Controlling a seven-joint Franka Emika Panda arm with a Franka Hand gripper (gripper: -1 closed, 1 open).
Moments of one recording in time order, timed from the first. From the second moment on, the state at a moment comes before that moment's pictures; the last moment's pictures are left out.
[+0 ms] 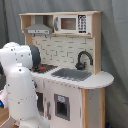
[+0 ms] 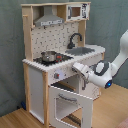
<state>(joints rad) -1.46 -0.06 2.38 -2.45 -2.11 1.92 1.10</state>
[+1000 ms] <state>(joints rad) -1.46 -0.07 2.38 -2.45 -2.11 1.90 0.71</state>
